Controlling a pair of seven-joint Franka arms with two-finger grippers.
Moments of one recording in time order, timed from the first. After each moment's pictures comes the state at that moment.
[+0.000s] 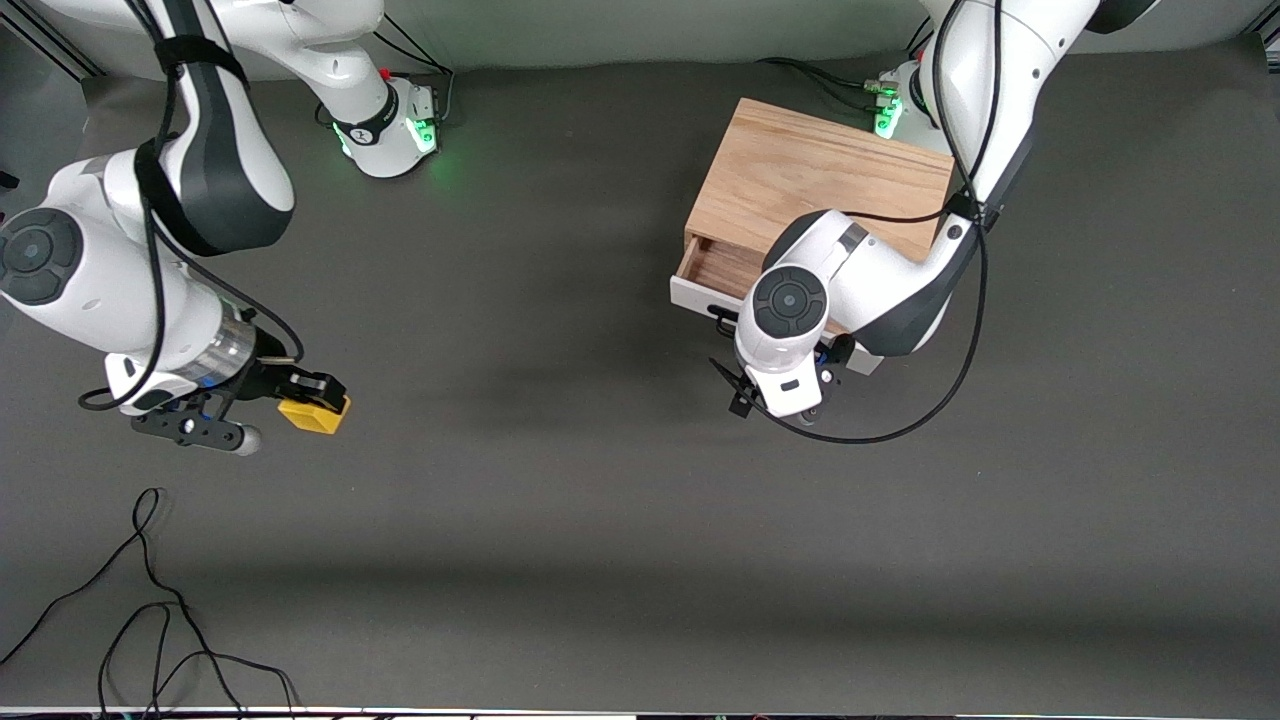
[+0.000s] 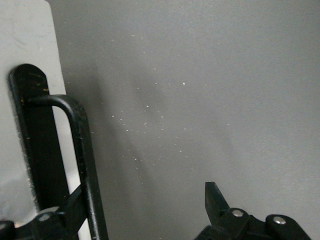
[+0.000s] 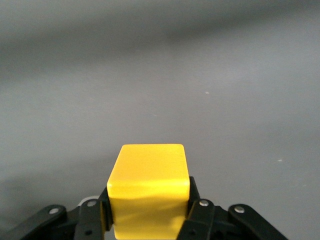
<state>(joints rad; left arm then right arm) -0.24 0.57 -0.42 -1.63 0.19 2.04 -1.79 0.12 0.23 0.10 -1.66 0.02 1.94 0.46</state>
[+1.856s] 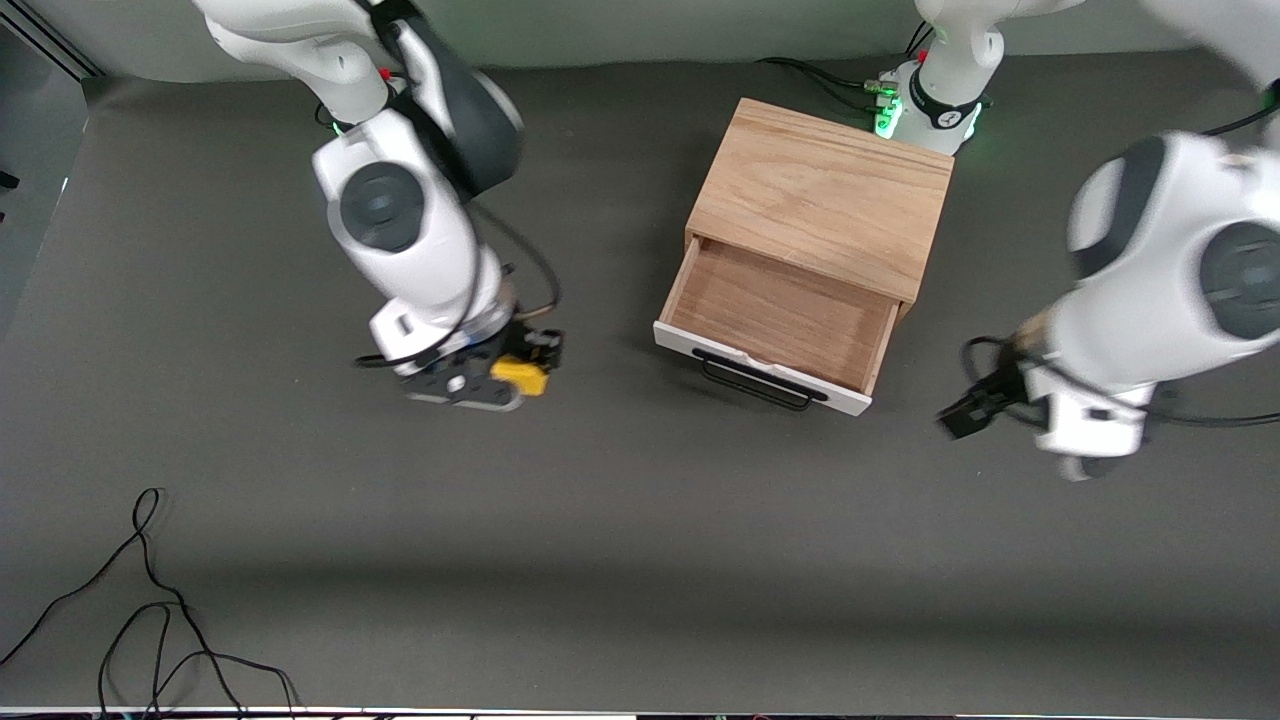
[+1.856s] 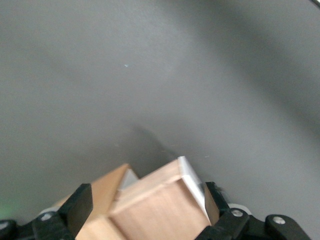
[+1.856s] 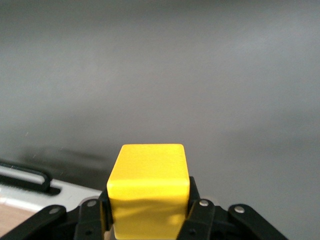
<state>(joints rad) 0.16 0.34 -0.42 -1.40 0.09 1.61 -0.84 0.52 0.43 0.10 -1.41 0.02 1.85 0.79</state>
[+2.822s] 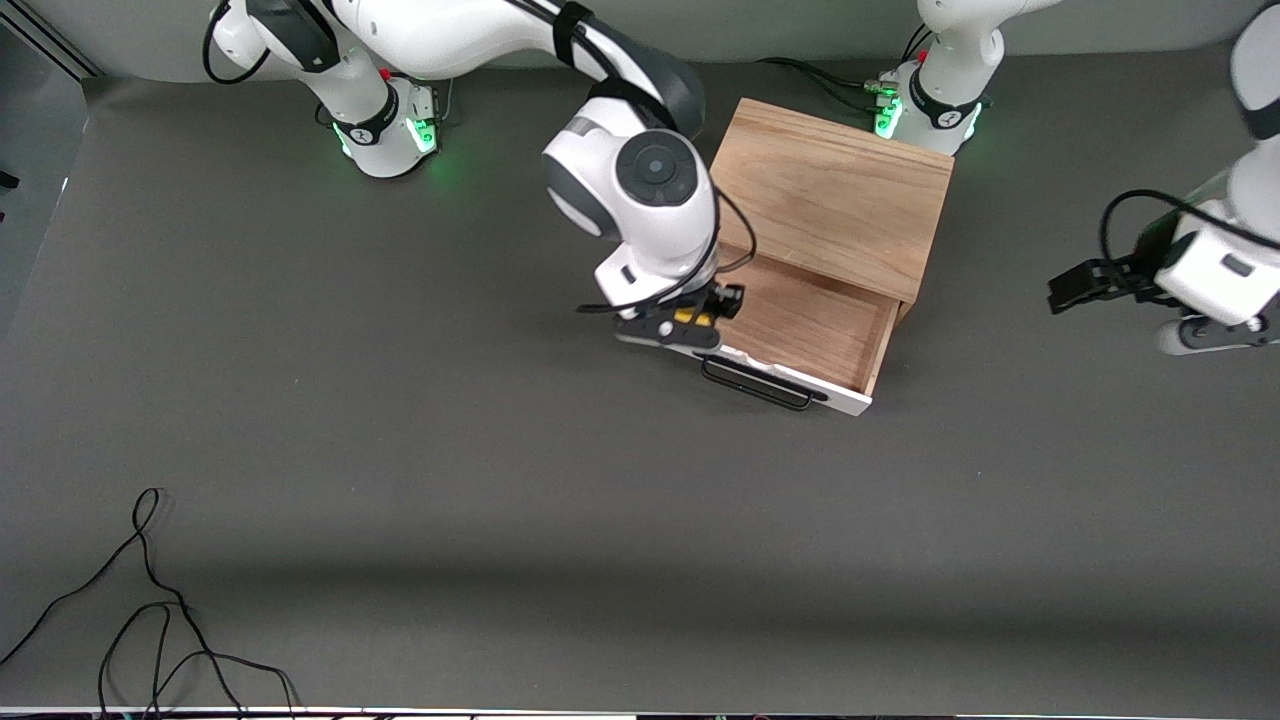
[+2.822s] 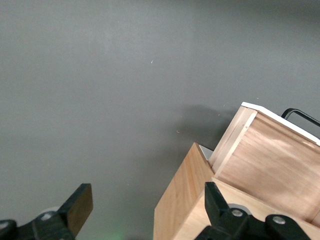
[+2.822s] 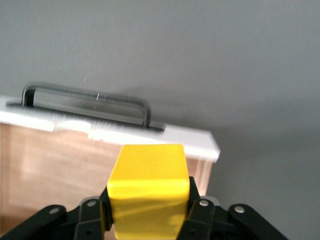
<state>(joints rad) 0.29 0.02 -0.33 -1.68 -0.02 1.61 -0.14 0.75 0.73 0.15 -1.08 0.04 1.84 1.11</state>
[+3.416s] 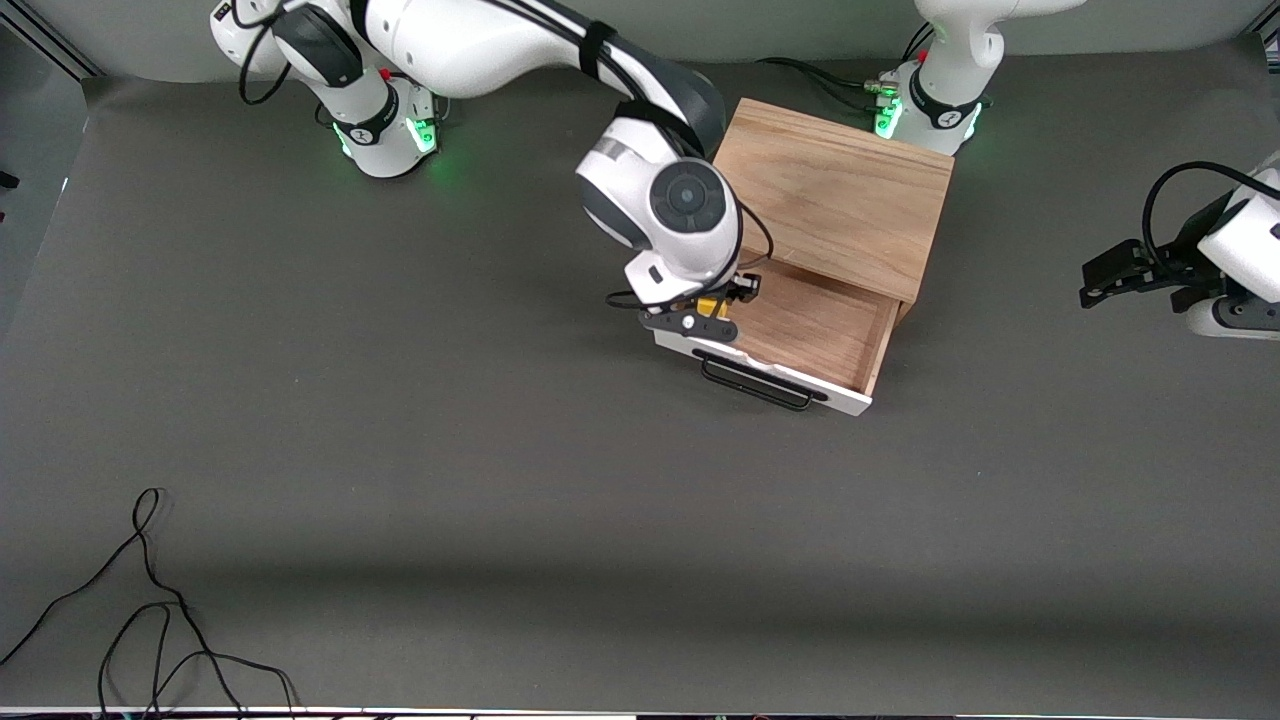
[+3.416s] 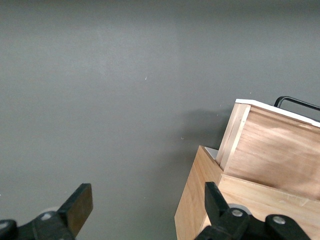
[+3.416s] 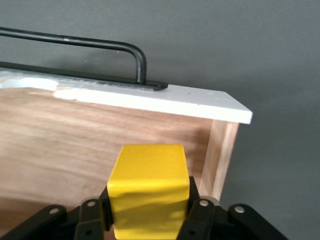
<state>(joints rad) 0.07 0.01 -0.10 -1.63 -0.02 1.61 0.05 0.76 0.82 0.17 -1.08 0.10 1.84 1.14</state>
